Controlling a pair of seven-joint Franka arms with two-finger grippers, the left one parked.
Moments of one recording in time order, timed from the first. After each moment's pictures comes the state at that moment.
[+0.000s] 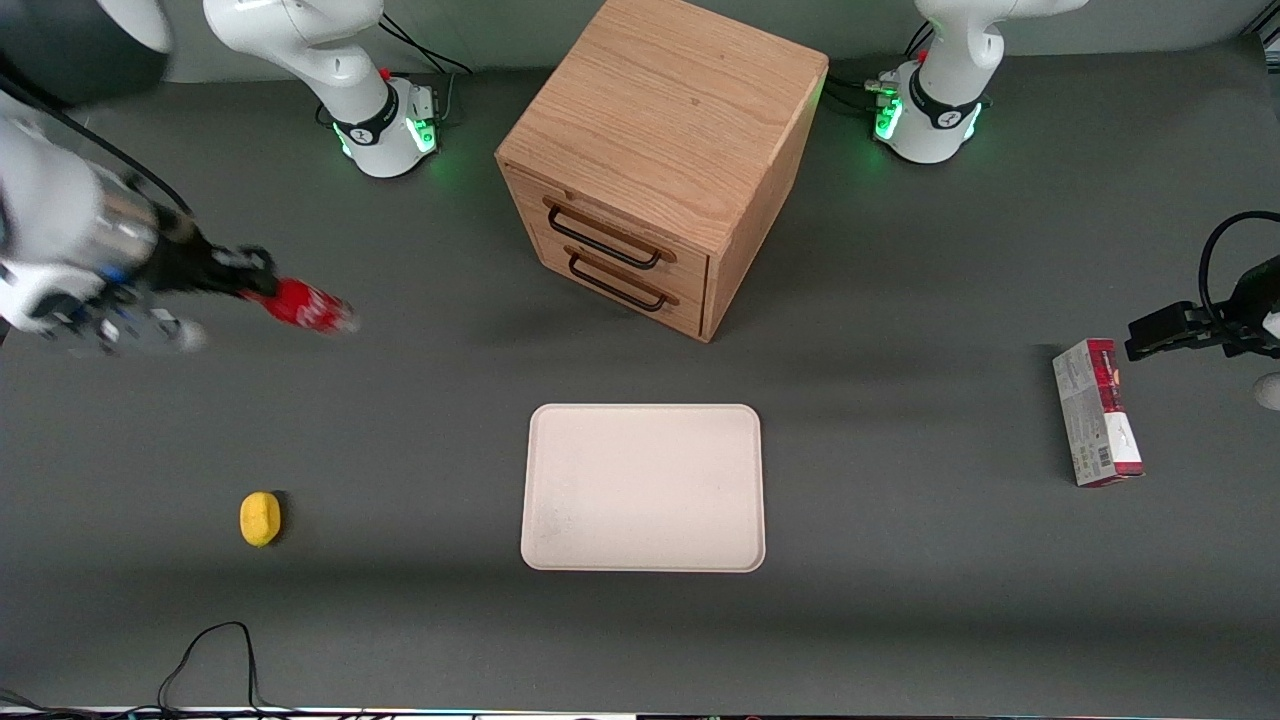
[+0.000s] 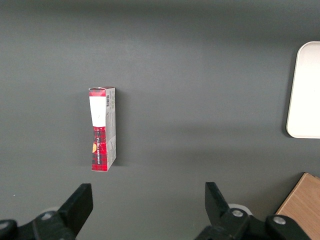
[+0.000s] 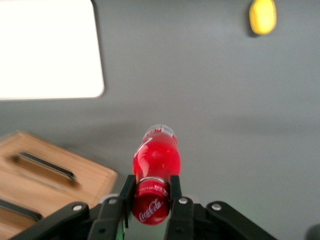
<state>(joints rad) 0.22 0.34 0.03 -1.18 0.07 1.33 0.36</state>
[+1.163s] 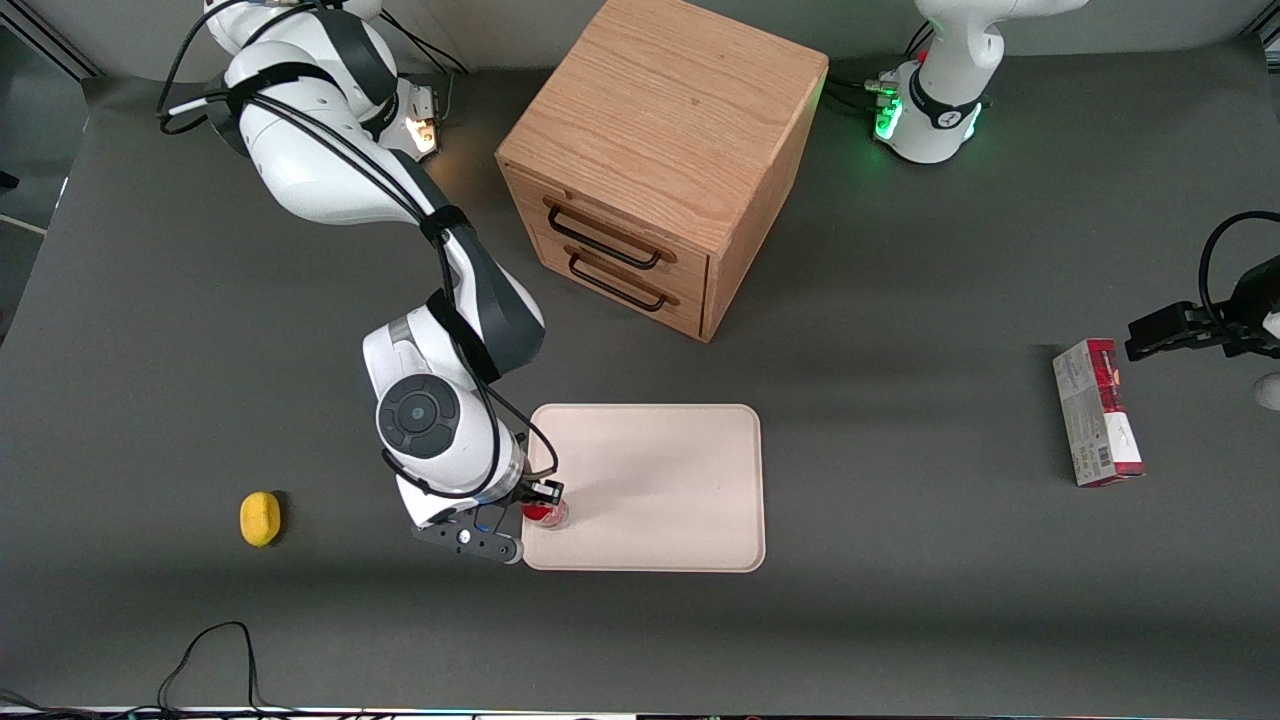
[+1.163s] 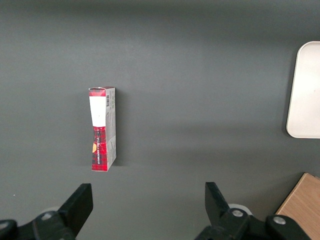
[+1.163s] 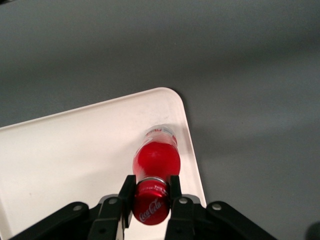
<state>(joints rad) 0.40 0.95 0.11 -0.84 -0.09 1.85 0.76</state>
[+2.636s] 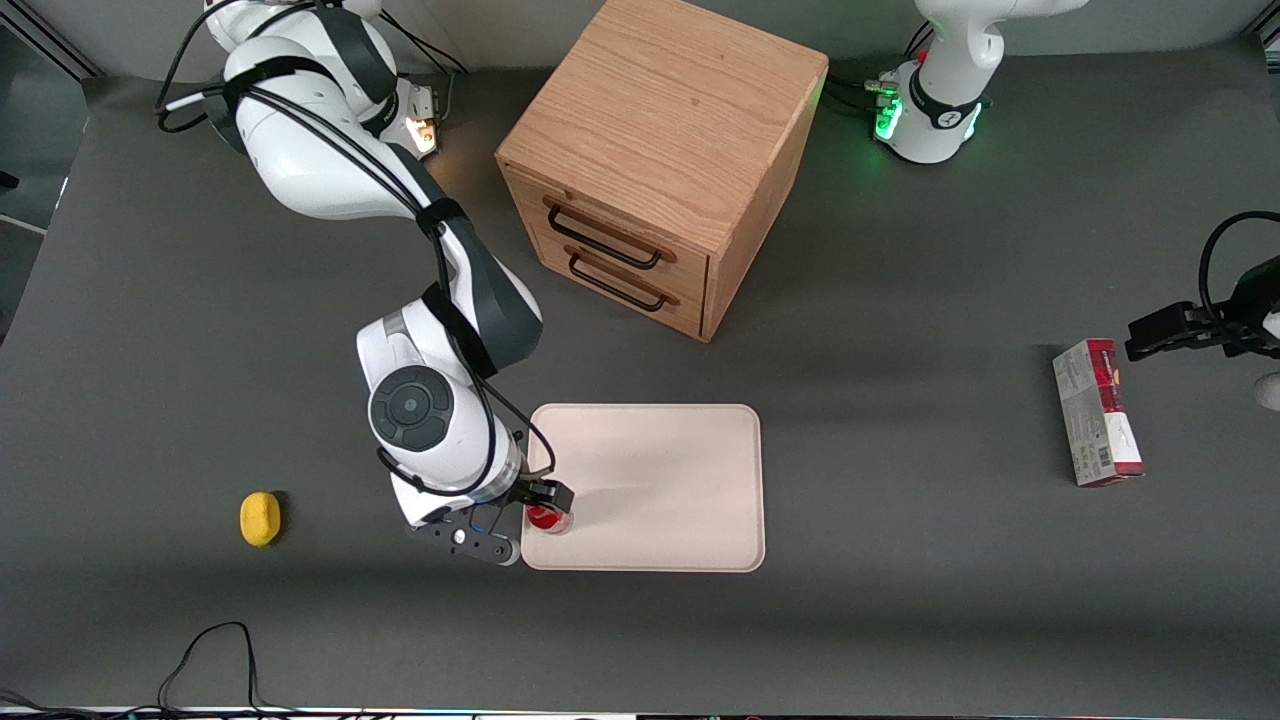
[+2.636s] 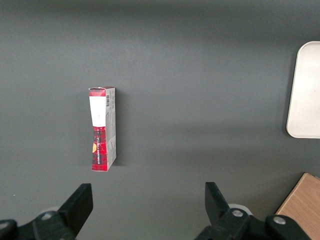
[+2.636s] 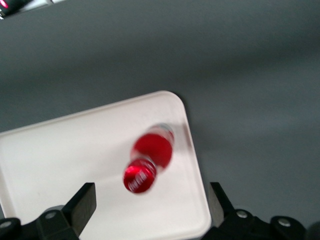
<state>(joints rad) 0.40 0.93 0.11 -0.82 -0.09 1.79 0.76</state>
